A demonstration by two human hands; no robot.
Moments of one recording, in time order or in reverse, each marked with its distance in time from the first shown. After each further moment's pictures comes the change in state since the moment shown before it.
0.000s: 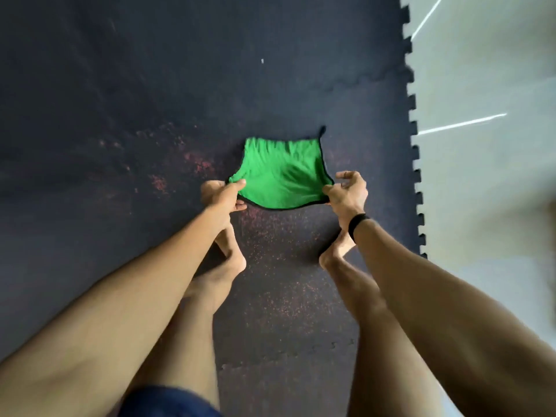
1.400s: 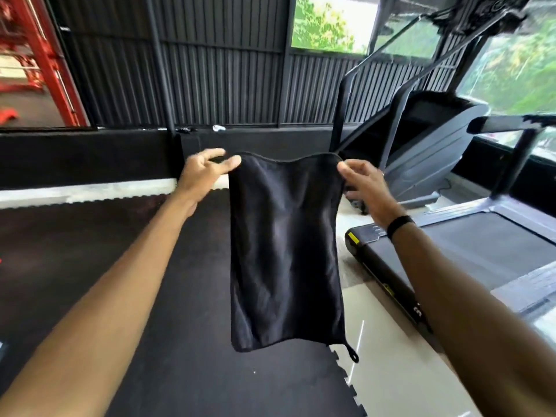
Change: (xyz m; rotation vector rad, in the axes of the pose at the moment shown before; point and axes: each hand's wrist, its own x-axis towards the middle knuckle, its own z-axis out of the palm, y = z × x) left_hand -0.556 0.413 -0.365 -0.166 -0.165 1.520; right_hand -0.489 -0.493 -0.348 0.309 -0.105 -1.268
